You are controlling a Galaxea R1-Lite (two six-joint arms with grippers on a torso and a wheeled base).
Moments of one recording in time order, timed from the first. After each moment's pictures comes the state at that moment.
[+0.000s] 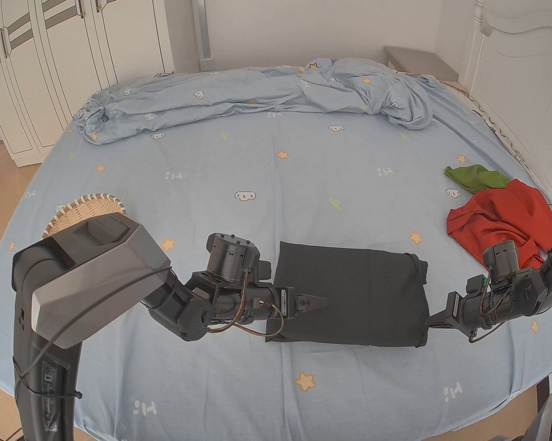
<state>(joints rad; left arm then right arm) -0.53 2.36 -1.12 -0.65 -0.45 -0.43 0.03 1.99 -0.61 -0.39 0.48 0.49</state>
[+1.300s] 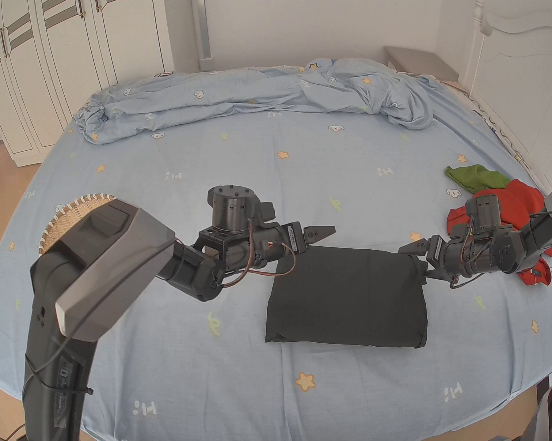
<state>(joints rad) -0.49 2.45 -1.47 -0.71 -0.45 -0.54 0.06 2.11 -1.02 -0.35 0.45 0.55</state>
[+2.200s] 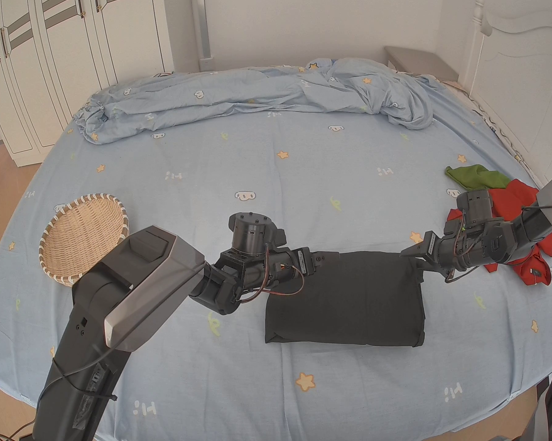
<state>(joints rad) -0.51 2.64 -1.63 -0.66 -0.44 -0.57 0.07 2.17 -1.15 -0.24 0.44 0.55</state>
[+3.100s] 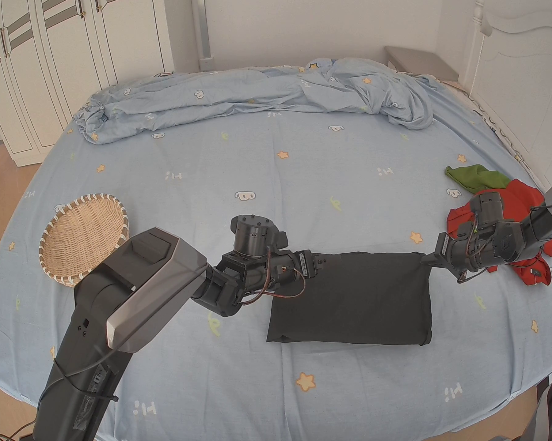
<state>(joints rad) -0.51 2.64 -1.62 -0.66 -0.45 -0.57 -0.01 2.16 -1.13 -0.23 0.44 0.52</state>
